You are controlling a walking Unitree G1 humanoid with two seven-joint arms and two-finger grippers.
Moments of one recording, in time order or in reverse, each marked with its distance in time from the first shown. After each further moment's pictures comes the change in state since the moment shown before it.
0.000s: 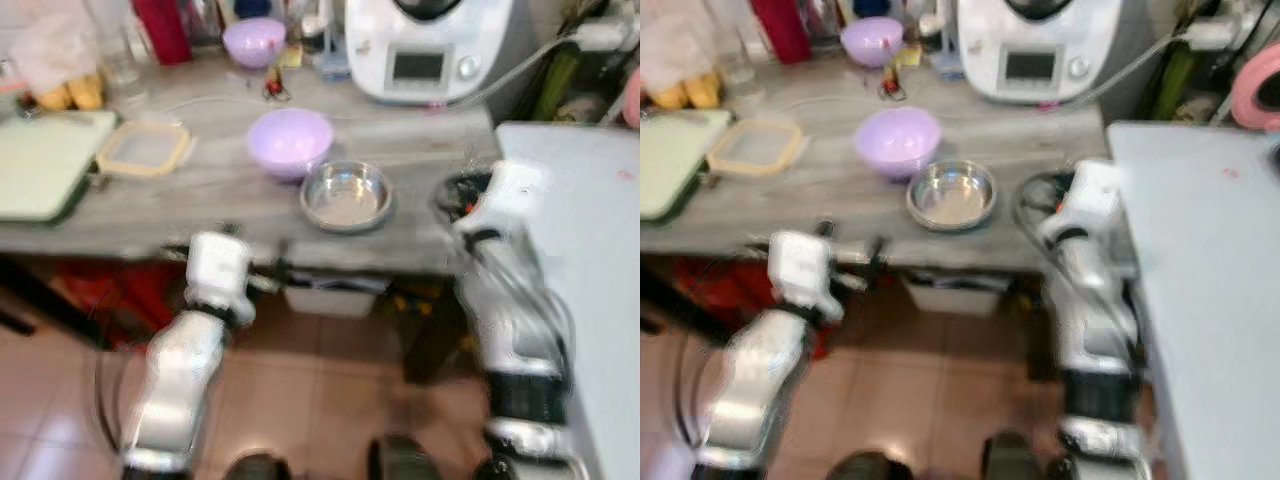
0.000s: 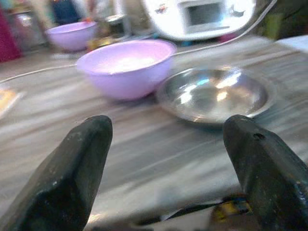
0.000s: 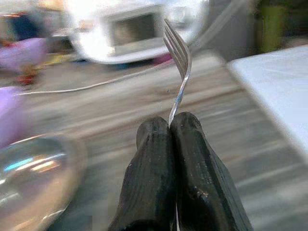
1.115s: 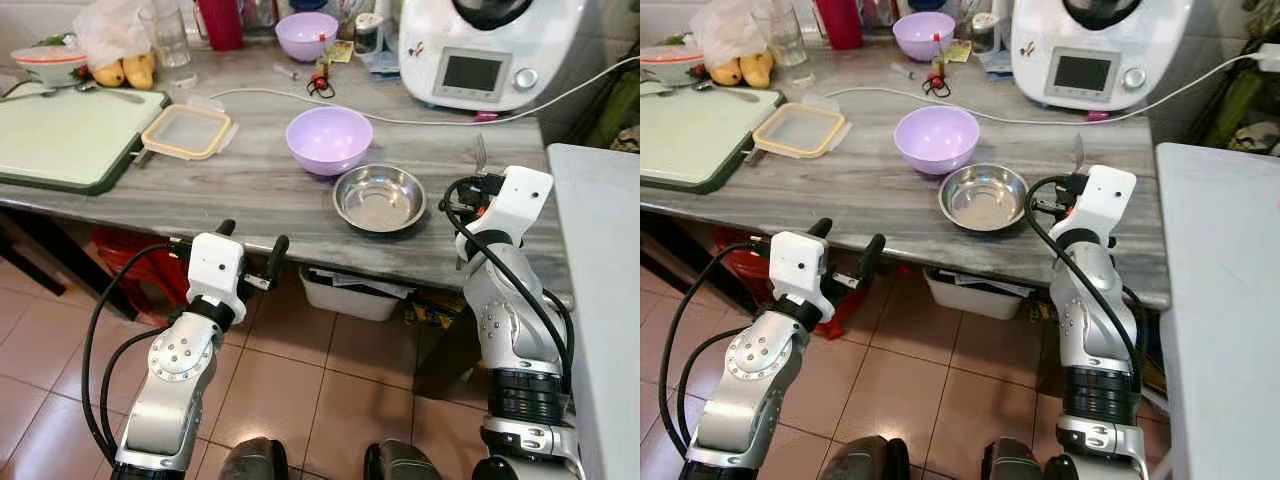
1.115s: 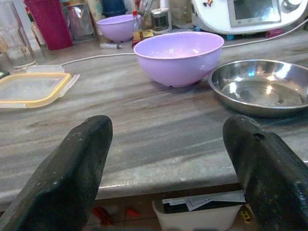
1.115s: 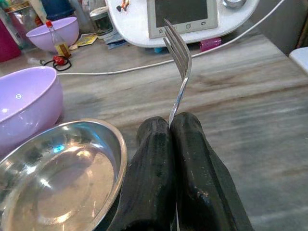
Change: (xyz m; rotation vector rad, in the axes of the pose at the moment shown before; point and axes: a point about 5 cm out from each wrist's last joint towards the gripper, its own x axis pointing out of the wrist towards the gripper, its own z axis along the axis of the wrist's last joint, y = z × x) left arm -0.004 0.011 0.001 0.024 0.002 0.034; right arm 0.001 0.004 -0.003 0.019 0.022 0.012
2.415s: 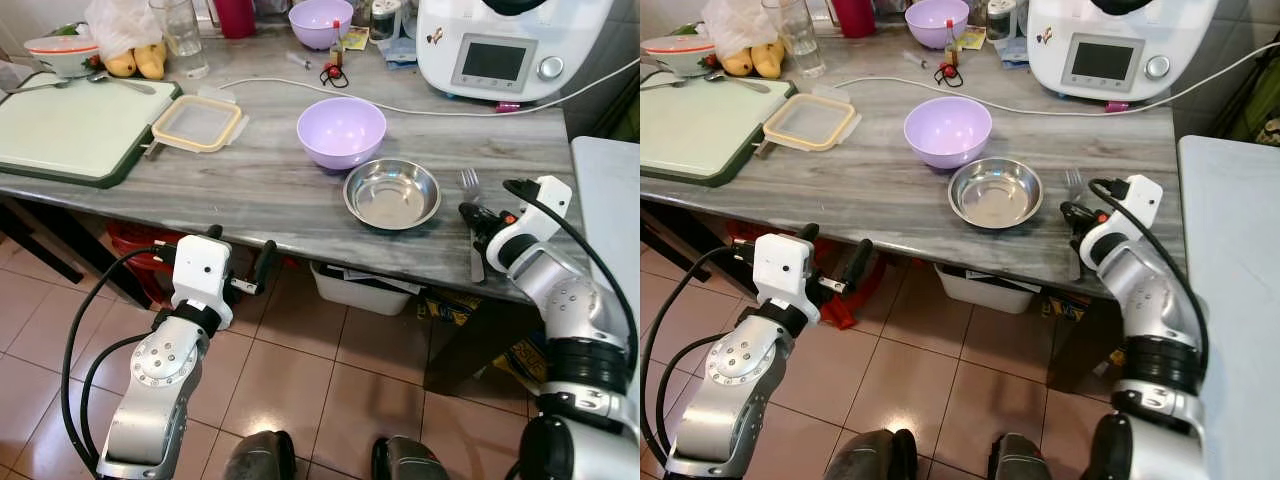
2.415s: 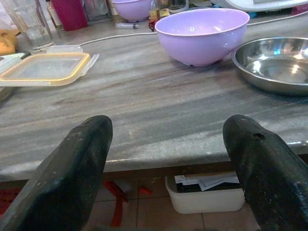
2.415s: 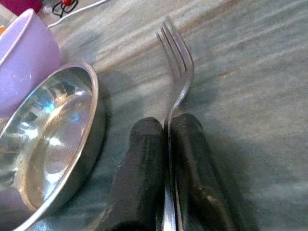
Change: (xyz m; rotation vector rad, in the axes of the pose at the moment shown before) left arm -0.011 0.011 0.002 0.004 0.045 0.017; right arm 0.019 -0.058 -0.007 0.281 0.321 0.161
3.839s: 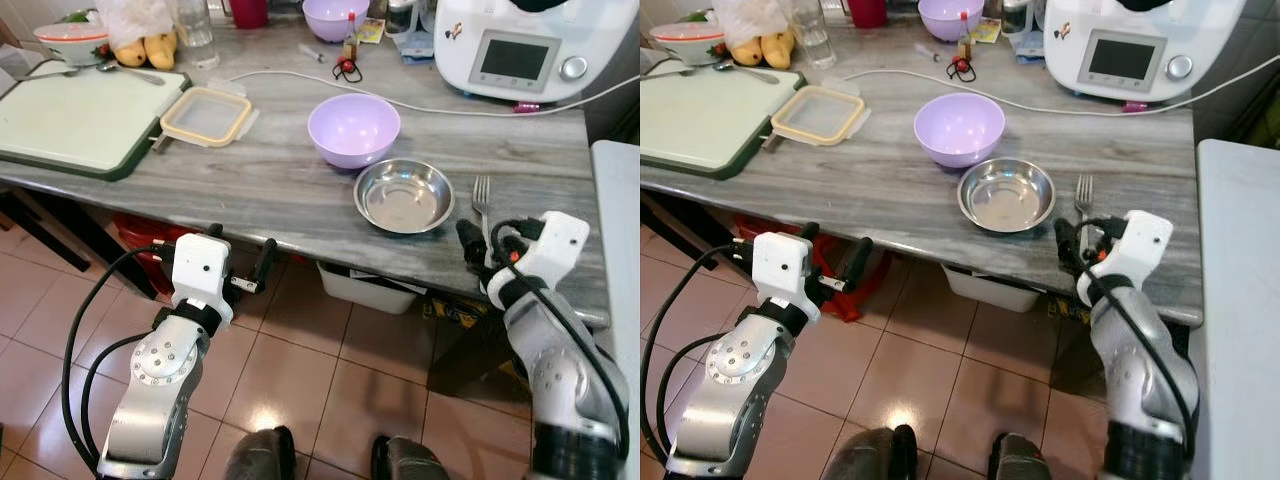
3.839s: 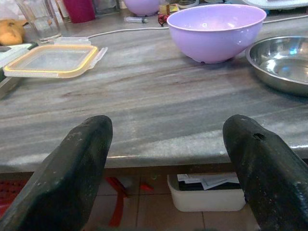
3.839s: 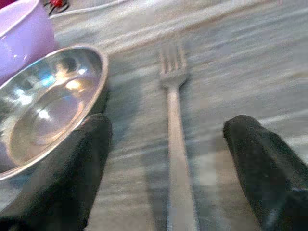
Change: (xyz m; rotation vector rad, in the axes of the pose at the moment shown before) left arm 0.001 0.000 0.001 -0.016 -0.008 0.000; right arm -0.054 0.017 -0.033 -0.183 -0.195 -0.153
